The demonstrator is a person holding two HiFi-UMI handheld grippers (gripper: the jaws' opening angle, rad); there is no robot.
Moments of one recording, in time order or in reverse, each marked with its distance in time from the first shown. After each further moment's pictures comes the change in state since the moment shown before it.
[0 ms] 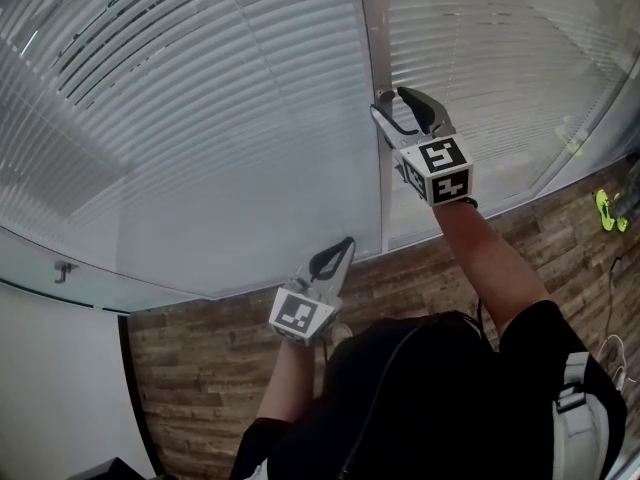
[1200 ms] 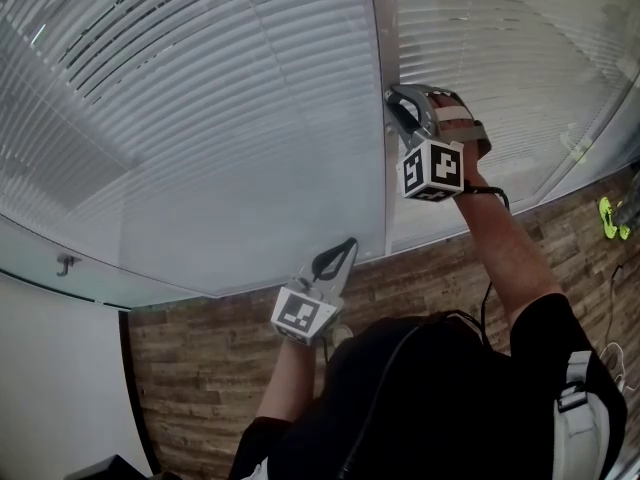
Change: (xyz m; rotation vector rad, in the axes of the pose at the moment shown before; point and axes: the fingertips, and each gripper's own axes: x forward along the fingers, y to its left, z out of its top) left arm -0.005 0.001 -0.001 -0.001 0.008 0.011; right arm 0.013 0.012 -0.002 -1.051 0.219 -0.013
